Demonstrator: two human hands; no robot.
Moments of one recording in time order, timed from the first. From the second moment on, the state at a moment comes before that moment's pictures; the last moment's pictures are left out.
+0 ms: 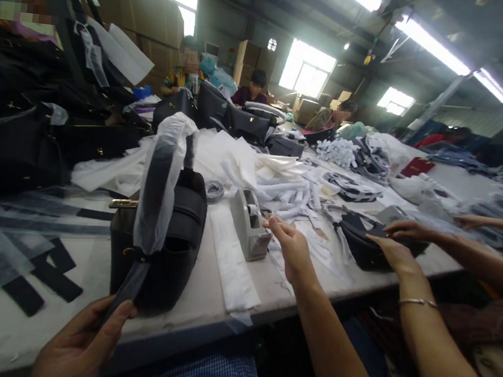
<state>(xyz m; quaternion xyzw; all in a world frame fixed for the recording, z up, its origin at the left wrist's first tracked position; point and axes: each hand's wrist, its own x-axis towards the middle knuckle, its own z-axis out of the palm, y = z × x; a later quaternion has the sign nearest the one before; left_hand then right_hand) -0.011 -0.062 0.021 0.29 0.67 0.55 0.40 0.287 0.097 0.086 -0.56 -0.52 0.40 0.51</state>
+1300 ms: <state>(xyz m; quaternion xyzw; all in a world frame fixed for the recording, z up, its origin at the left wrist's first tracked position) -0.017 -0.074 0.043 0.23 0.48 0.57 0.63 0.135 0.016 0.069 -0.31 -0.65 0.64 0.26</state>
